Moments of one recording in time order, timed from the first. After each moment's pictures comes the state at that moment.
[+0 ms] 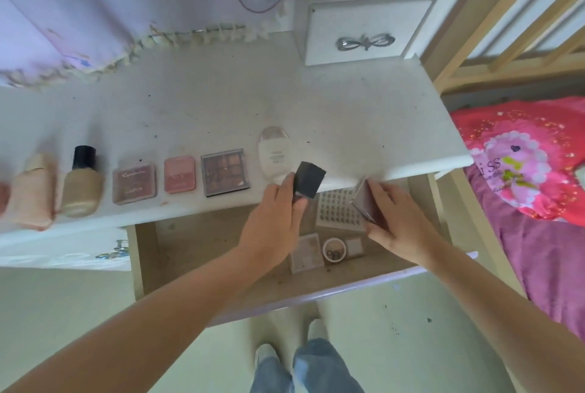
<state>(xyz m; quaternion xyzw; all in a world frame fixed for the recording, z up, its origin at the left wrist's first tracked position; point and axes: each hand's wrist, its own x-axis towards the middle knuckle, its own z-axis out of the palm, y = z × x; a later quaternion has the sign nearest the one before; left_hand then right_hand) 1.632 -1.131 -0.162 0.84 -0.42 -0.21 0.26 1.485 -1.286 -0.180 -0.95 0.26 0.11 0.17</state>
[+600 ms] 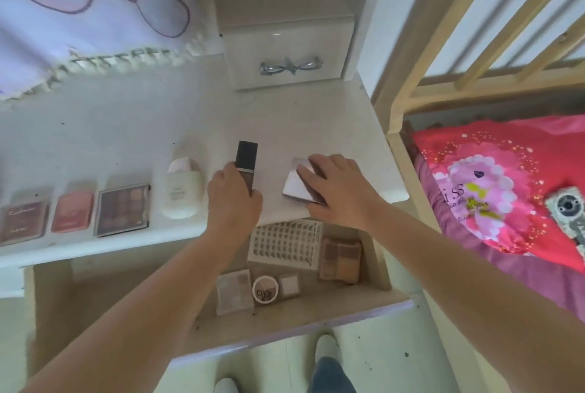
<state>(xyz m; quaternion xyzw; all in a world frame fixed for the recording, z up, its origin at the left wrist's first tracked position) 1.611 -1.275 -0.164 0.93 -0.18 -0.20 0.26 1.507 -1.417 -0.191 -1.00 0.06 0.02 0.00</state>
